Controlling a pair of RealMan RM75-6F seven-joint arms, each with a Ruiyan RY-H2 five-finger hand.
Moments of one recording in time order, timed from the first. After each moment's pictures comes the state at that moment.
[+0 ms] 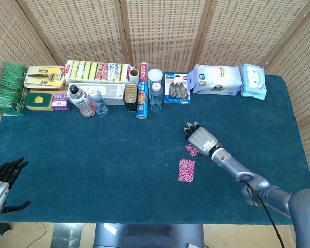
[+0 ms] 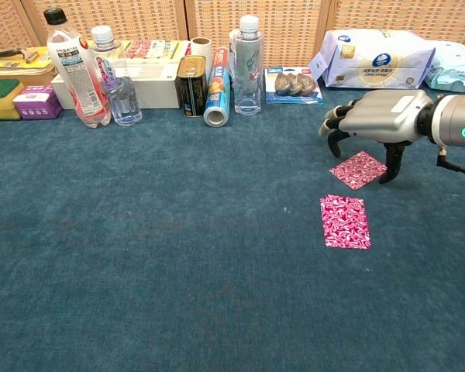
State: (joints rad) left arm -0.06 -0.97 0.12 -1.68 1.66 1.45 -0.16; right arm 0.91 -1.53 -0.01 -1.05 -1.45 0.72 -0.27
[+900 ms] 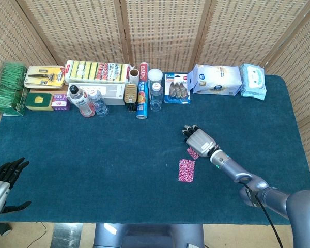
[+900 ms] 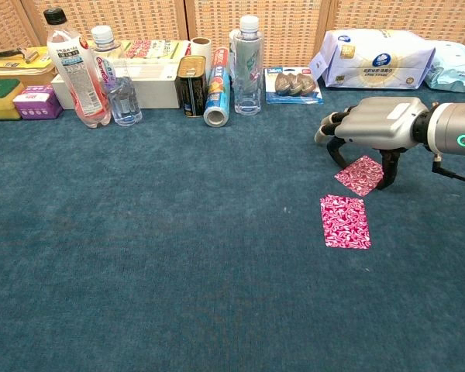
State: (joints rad) left arm -0.06 -0.97 0.12 -1.68 1.66 1.44 -0.16; right arm 0.90 -1.55 -0.02 -1.03 -1.49 0.73 -0.22
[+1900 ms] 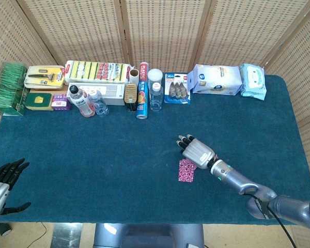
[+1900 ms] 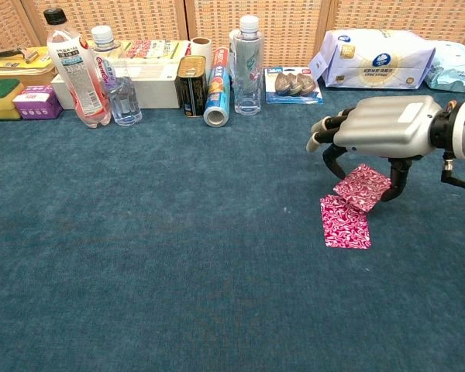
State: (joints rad) left arm -0.06 -0.97 0.13 -1.67 1.69 1.46 -0.18; right arm 0.87 -1.39 -0.03 -1.36 -1.52 0.77 -0.38
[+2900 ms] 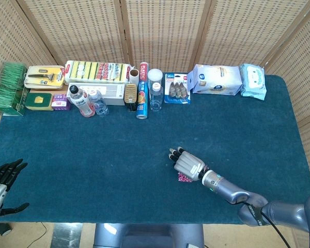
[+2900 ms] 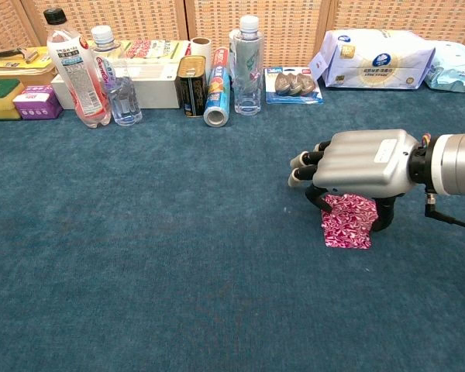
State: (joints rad) left arm -0.05 -0.97 0.13 -1.65 1.70 1.48 -0.21; right arm 0.89 -1.42 -0.03 -1.47 -1.44 0.70 -0.62
